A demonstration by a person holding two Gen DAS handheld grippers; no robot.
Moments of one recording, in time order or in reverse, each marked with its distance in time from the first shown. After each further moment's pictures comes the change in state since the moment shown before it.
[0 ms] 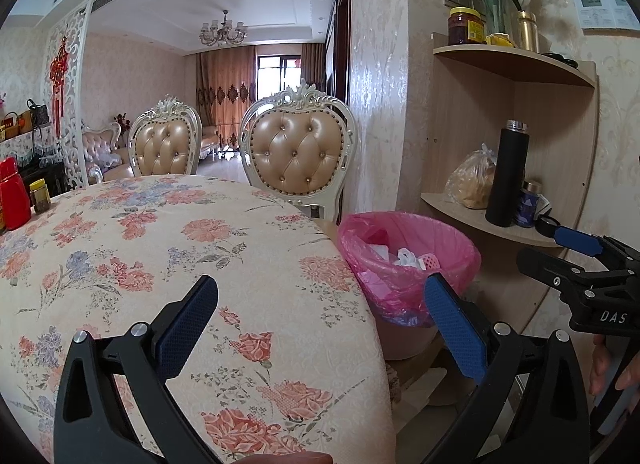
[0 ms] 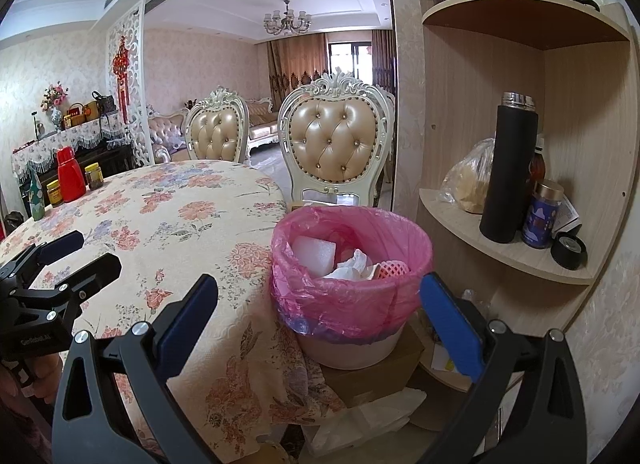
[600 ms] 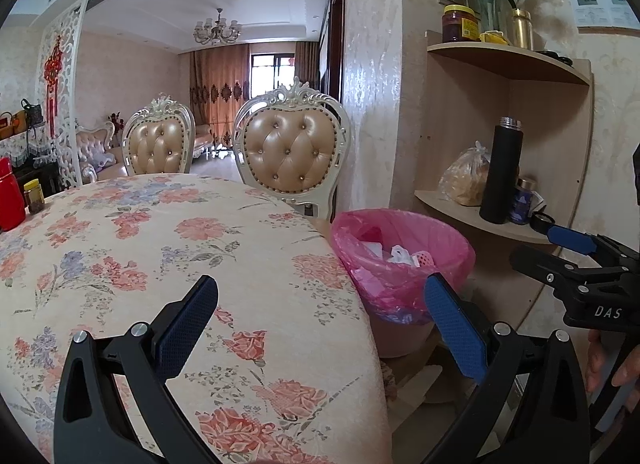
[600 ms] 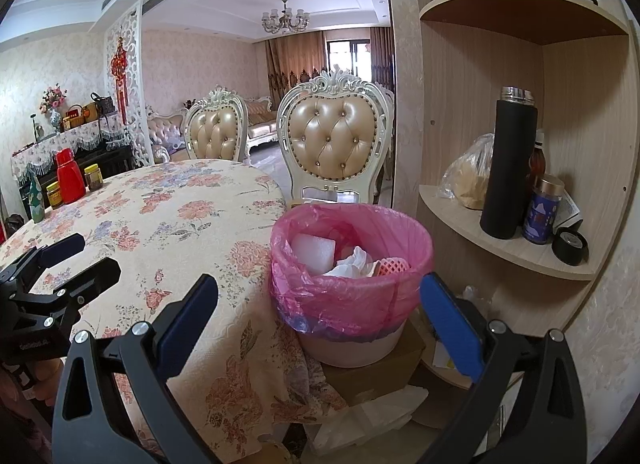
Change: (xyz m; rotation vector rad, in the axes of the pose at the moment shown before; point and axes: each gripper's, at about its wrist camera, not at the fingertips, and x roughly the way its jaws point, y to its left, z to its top) left arm -0.002 0.004 -0.002 0.006 0.006 -0.032; right arm 0.001 0.001 -0.005 0.010 0.008 -0.001
